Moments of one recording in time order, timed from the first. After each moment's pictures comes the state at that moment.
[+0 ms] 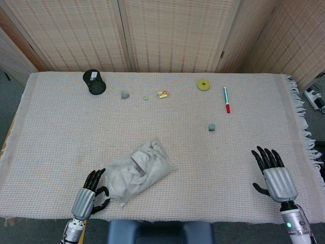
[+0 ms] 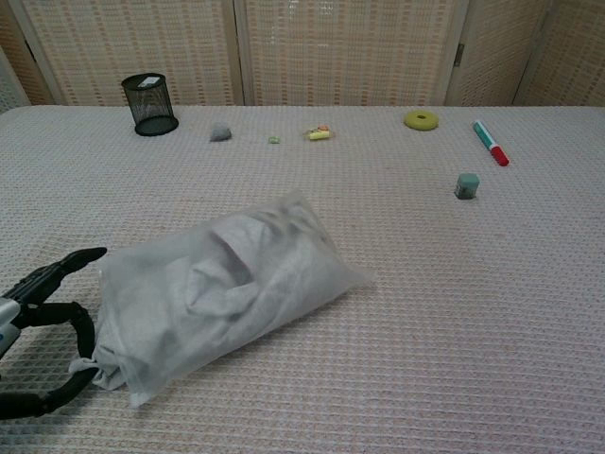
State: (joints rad) left arm -0.11 -1.98 0.10 -0.75 1.74 1.64 -0.33; right arm 0.13 -1.20 0.00 -1.64 -1.51 1.39 -0.25
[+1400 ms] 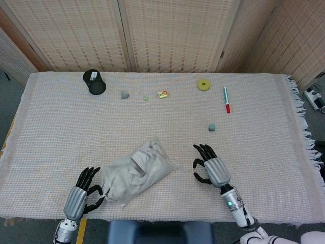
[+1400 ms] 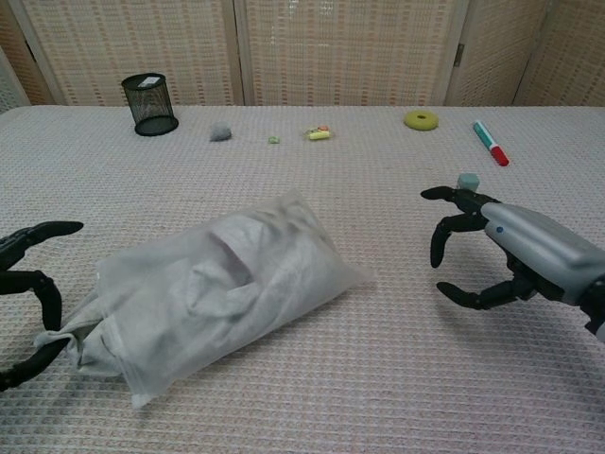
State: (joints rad) left arm -0.13 -1.86 0.10 -0.92 1.75 1.70 -0.33; right arm 0.39 -1.79 0.07 -1.13 -1.61 1.24 0.14
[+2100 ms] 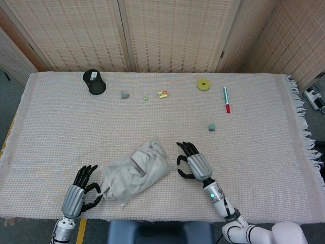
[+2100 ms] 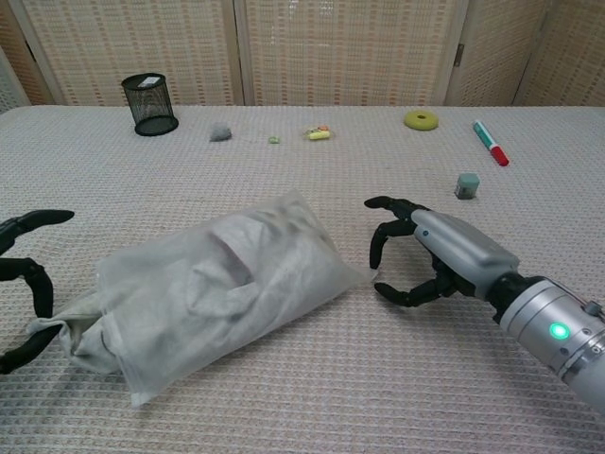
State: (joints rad) left arm -0.14 -1.83 0.09 -0.96 1.74 1.70 -0.33; right arm 0.52 -1.99 0.10 -0.89 -1.57 1.17 0.25
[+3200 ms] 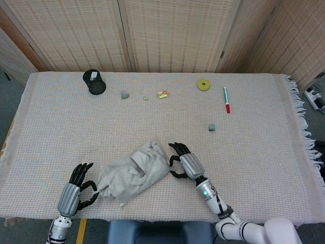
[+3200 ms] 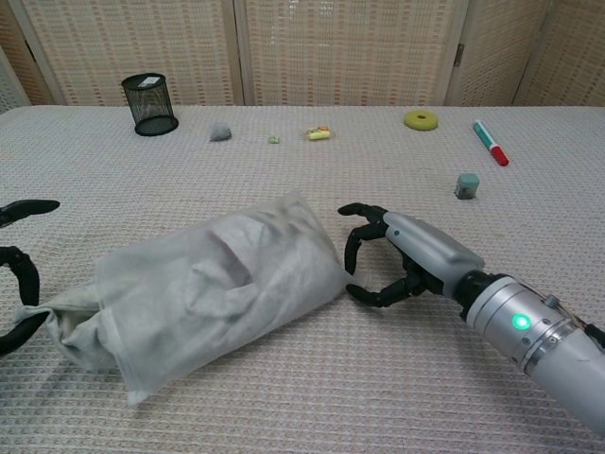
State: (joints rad) left arm -0.14 -1.80 0.07 -0.99 1.73 1.70 -0.34; right arm 0.58 -2.01 0.10 -0.90 -1.52 1.11 0.31
